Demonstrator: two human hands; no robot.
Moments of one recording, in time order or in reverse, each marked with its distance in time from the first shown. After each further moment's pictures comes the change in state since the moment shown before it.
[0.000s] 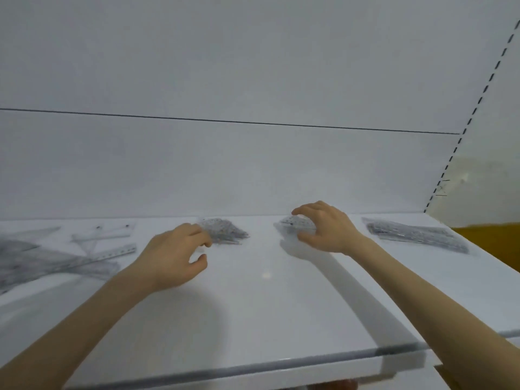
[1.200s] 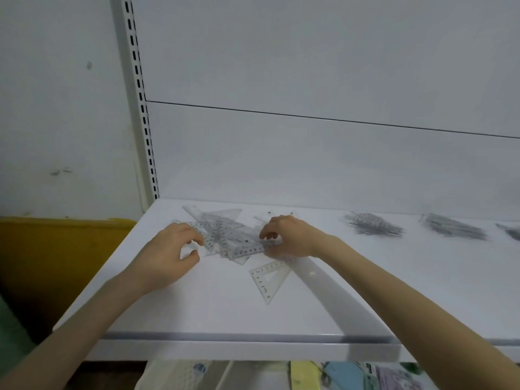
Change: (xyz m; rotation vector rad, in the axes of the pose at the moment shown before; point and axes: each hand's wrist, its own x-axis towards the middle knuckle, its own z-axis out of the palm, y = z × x) left_hand -0.213 -0.311 -0.105 -0.259 0.093 -0.174; right_hand 0.108 -0.420 0.073 0.090 -0.347 -0.268
